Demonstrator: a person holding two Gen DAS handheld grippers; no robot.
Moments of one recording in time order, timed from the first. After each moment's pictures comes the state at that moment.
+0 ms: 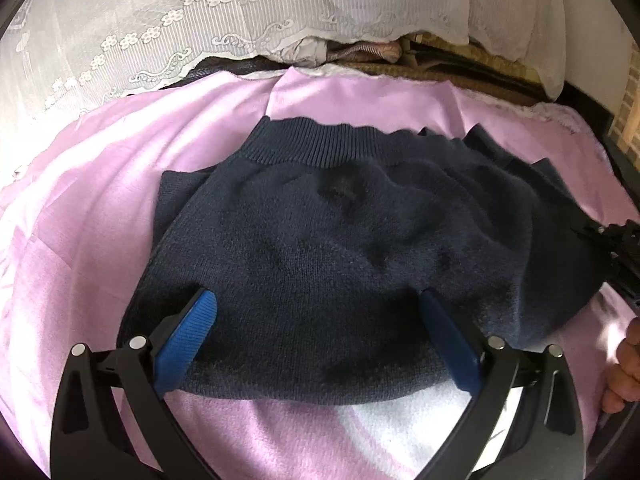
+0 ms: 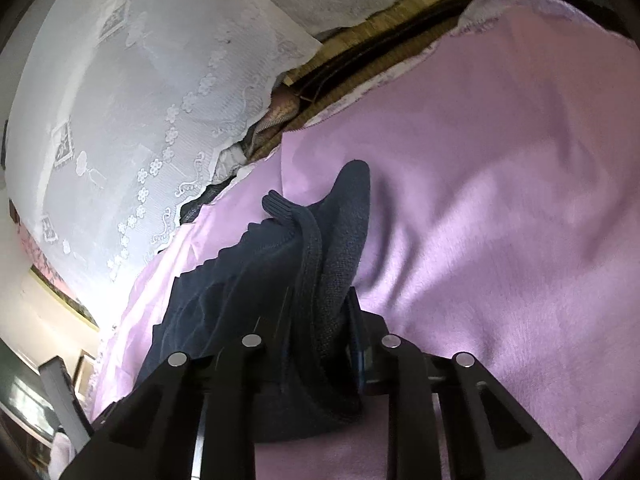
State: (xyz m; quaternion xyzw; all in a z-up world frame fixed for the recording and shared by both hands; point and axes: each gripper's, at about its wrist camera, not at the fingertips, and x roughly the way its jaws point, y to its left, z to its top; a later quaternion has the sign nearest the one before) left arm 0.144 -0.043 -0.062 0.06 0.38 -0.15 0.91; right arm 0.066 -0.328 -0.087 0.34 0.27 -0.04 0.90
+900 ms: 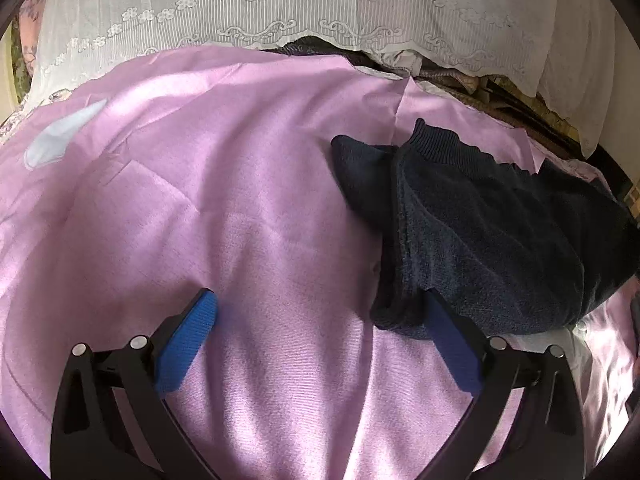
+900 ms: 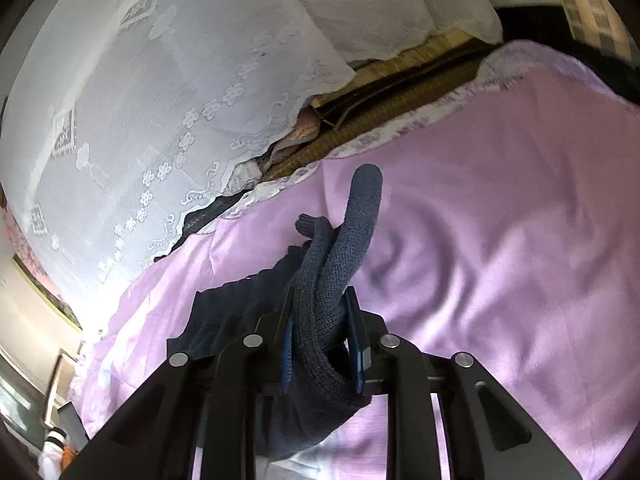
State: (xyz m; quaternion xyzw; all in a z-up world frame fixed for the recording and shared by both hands) left arm 0.151 0.098 -0.069 -0.03 0.41 -0.10 0.91; right arm 0.075 -0.276 -0.025 0.28 0.26 -0.08 0.92
